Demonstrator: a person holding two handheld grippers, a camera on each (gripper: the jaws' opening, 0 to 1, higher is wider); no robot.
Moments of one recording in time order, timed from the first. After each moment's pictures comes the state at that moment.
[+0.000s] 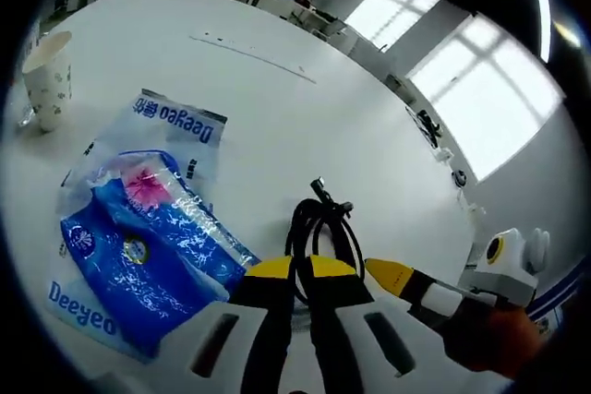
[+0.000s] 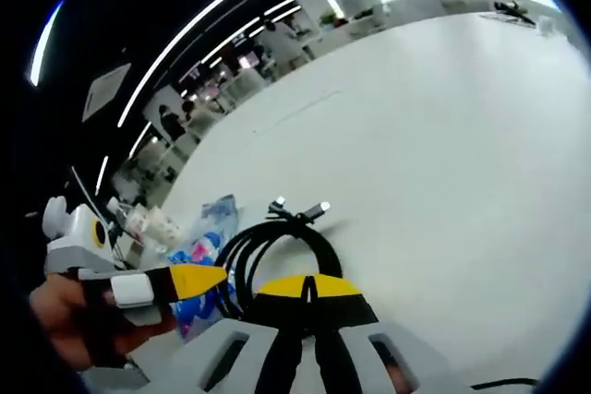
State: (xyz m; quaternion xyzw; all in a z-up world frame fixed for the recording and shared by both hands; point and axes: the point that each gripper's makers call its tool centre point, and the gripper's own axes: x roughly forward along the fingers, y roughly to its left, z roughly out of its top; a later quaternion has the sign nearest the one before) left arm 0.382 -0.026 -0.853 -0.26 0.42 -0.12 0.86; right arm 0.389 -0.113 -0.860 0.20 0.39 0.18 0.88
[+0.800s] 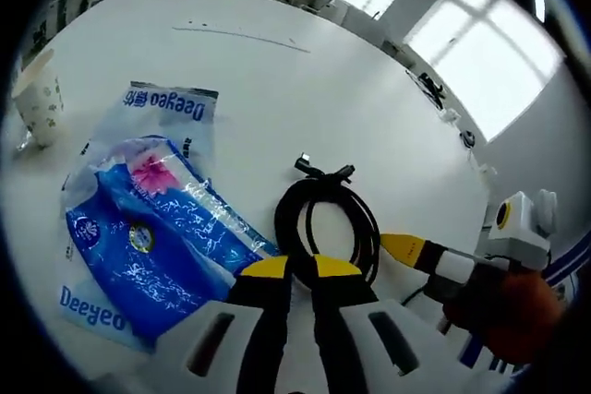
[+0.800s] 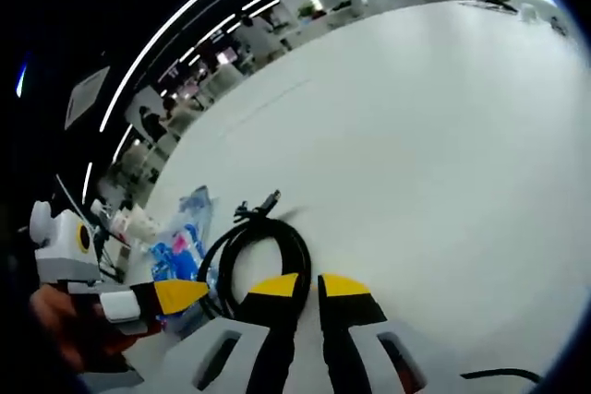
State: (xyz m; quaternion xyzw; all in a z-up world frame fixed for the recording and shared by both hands) left arm 0.363 -0.030 -0.870 -0.19 0.46 -0.15 0.85; right arm 0.371 -0.133 -0.874 0.21 0.41 0.14 0.87
